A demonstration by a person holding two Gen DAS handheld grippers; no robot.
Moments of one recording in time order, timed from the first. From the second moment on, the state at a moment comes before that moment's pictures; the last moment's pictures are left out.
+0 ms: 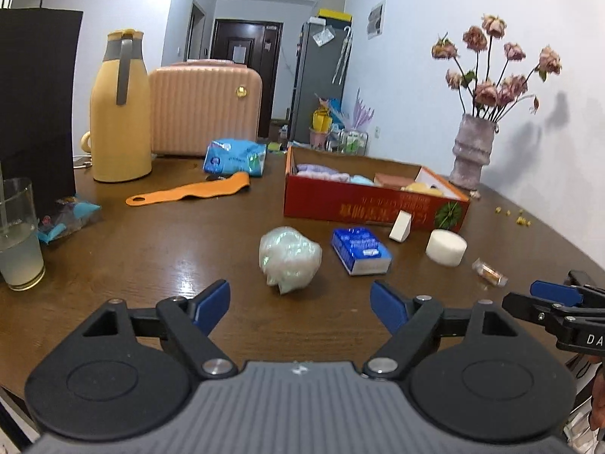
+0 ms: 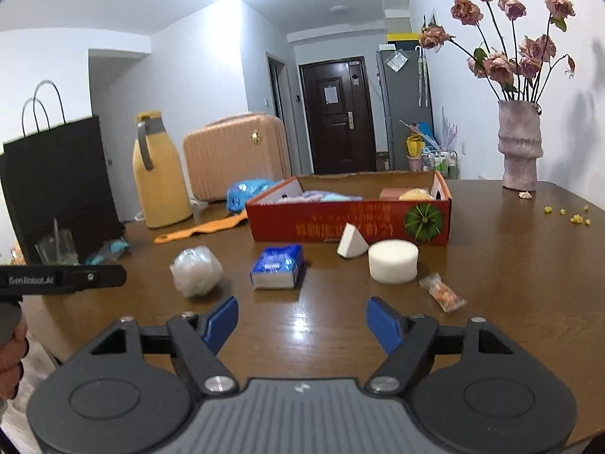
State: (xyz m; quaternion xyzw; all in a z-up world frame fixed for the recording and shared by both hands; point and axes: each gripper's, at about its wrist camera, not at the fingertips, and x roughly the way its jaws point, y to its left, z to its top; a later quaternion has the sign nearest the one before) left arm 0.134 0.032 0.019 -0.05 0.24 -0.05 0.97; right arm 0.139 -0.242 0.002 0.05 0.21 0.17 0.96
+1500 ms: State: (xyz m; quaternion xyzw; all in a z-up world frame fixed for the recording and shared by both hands) left arm 0.233 -0.055 -0.012 -0.06 0.32 -0.15 0.93; right arm 0.197 -0.289 -0.025 0.10 0.27 0.19 0.94
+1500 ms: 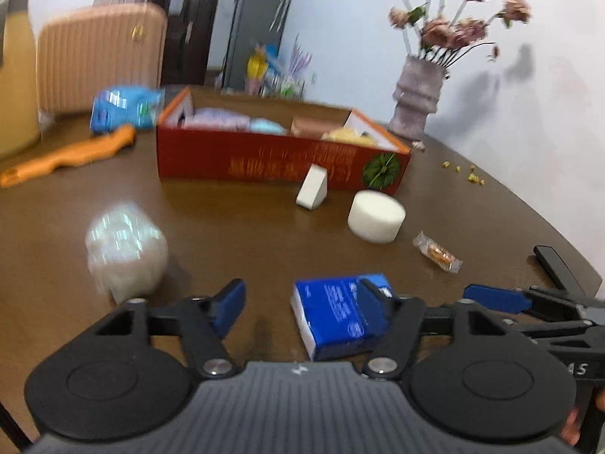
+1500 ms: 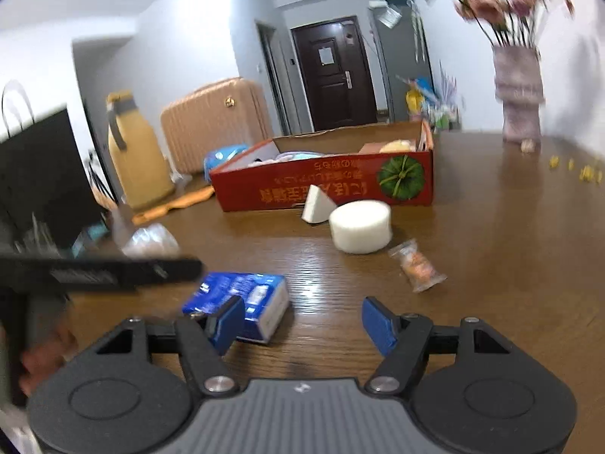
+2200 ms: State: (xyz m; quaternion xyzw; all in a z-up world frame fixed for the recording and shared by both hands) left arm 0.254 -0.039 -0.028 -0.16 0.39 -0.19 0.89; right arm 0.233 -0.262 -0.049 0.19 0.30 0.20 0.91
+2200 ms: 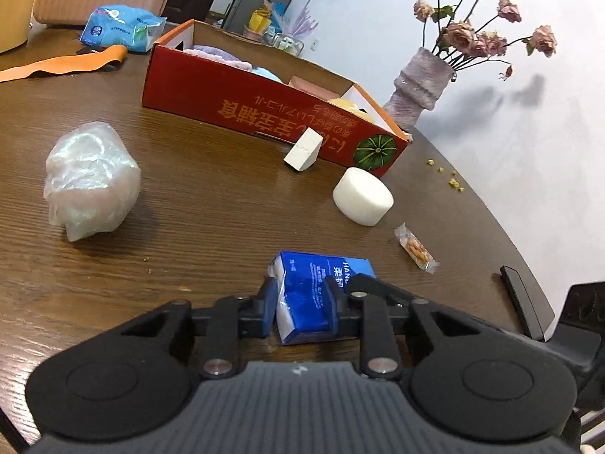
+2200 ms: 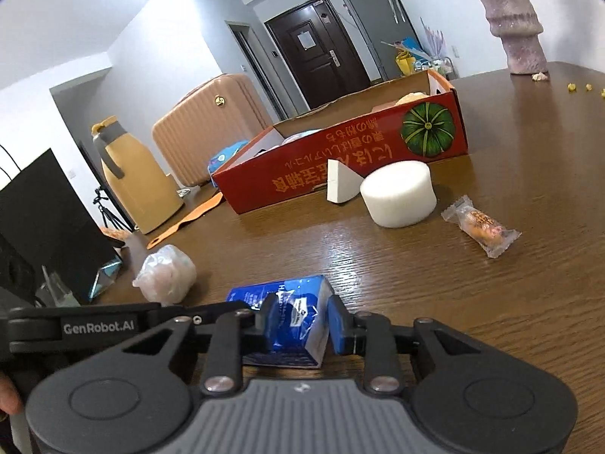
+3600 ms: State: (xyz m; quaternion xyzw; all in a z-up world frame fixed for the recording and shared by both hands) left arm 0.526 -0.079 0.065 -0.05 0.39 -0.18 0.90; right arm 0.497 -0.305 0.059 0.13 0.30 0.10 0.94
